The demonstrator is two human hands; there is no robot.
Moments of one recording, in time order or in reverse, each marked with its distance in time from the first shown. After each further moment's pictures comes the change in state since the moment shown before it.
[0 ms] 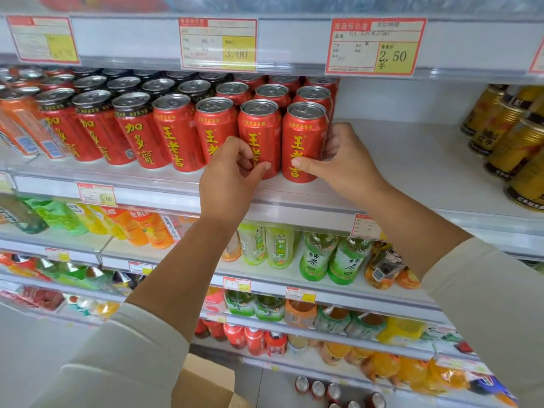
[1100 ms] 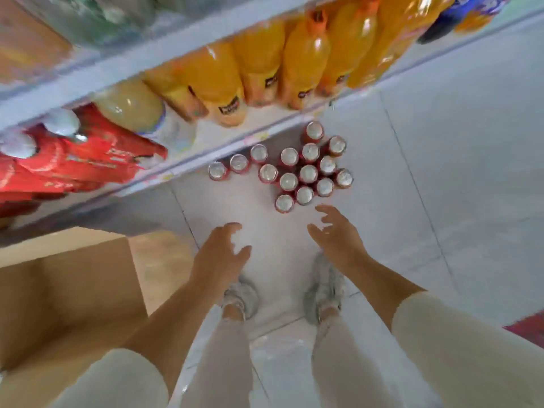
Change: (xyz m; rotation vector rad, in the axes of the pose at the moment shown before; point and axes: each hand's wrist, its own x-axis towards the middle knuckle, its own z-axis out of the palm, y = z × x) left_hand -0.610 -0.304 0.291 0.354 -1.435 -0.524; right_hand -0.579 0.536 0.183 0.040 -0.113 1.407
